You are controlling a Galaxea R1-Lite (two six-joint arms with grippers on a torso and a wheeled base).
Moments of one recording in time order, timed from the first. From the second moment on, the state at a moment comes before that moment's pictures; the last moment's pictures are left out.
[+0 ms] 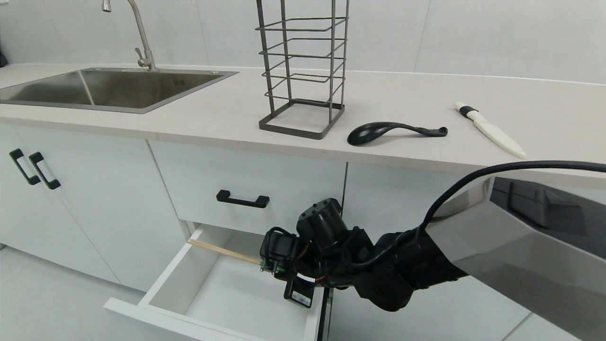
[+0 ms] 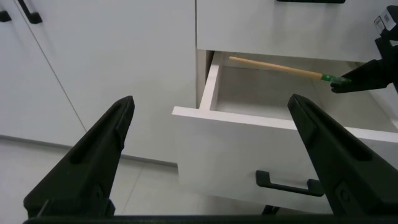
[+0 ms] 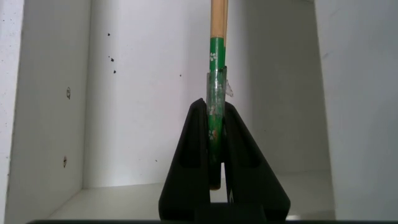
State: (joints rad) left arm 0.00 0.00 0.00 0.00 -0.05 0.01; right arm 0.87 2.31 -1.20 -0.36 0.18 -0.51
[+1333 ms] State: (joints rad) left arm 0.00 0.00 0.00 0.00 -0.05 0.01; right arm 0.87 2.45 -1.37 -0.27 0.15 -0.51
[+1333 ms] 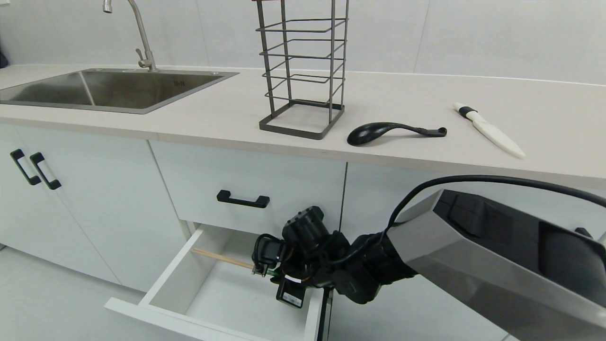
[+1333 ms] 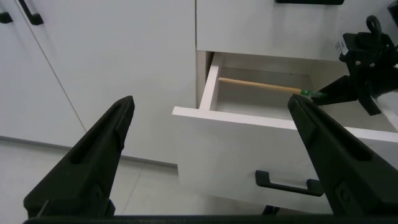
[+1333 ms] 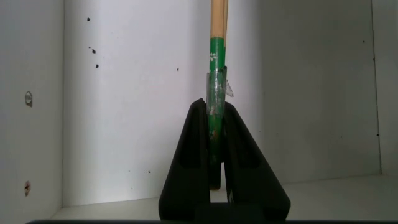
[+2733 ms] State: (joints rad) left arm 0.00 0.00 0.00 0.00 -0.05 0.01; right arm 0.97 2.53 -1.42 -0.25 0.08 -0.47
